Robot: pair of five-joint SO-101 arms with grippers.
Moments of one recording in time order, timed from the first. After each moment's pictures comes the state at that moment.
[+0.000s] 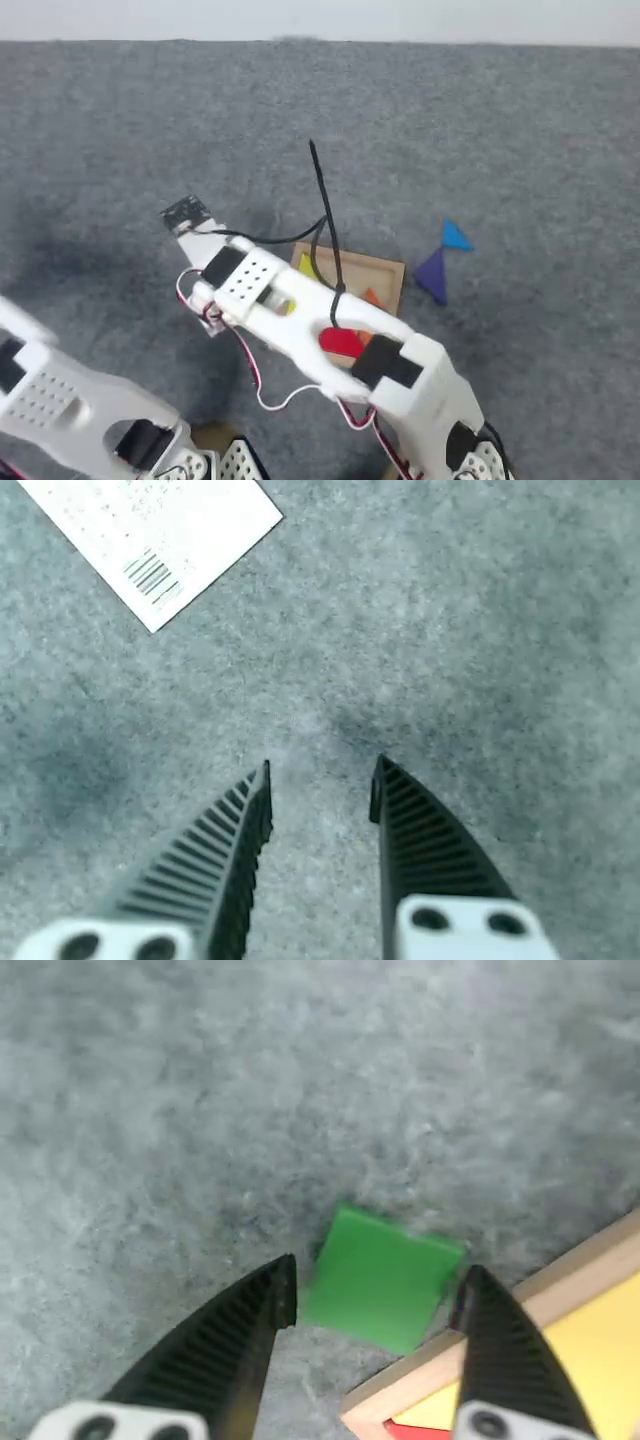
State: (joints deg) left arm -63.6 24.0 -11.6 72.2 1.1; right arm -60.0 27.0 -6.2 65.8 -20.0
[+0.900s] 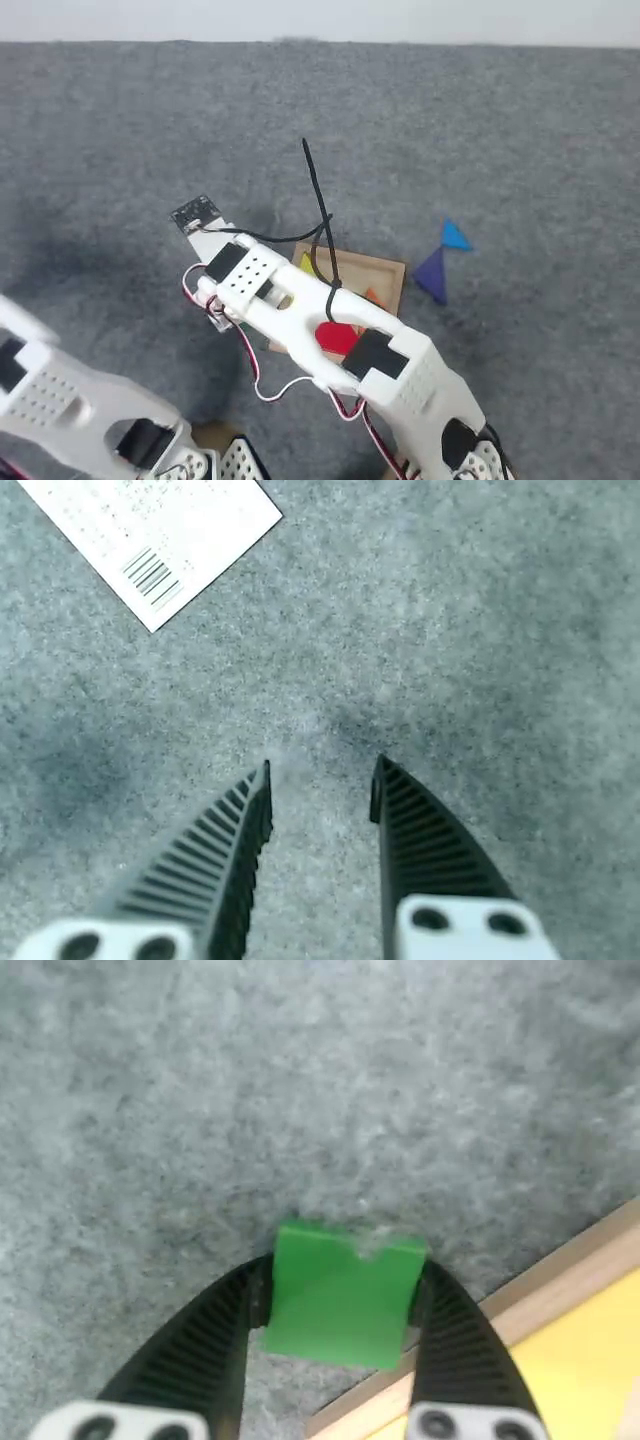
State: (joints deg) left arm -63.6 24.0 -11.6 72.2 0.7; right arm -59.5 32.7 -8.1 65.8 -19.9
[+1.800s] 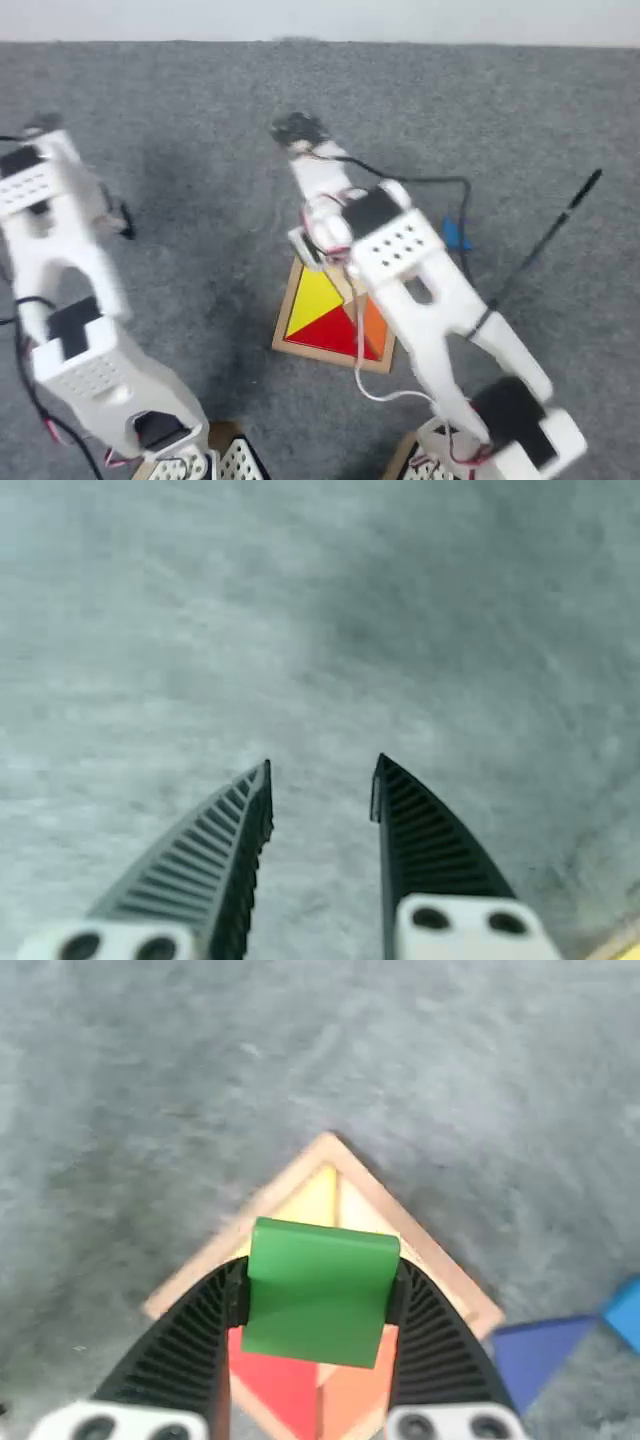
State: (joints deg) left arm -34.6 19.4 -6.5 87.4 0.7; right arm -36.8 -10.5 15.8 70.4 -2.0
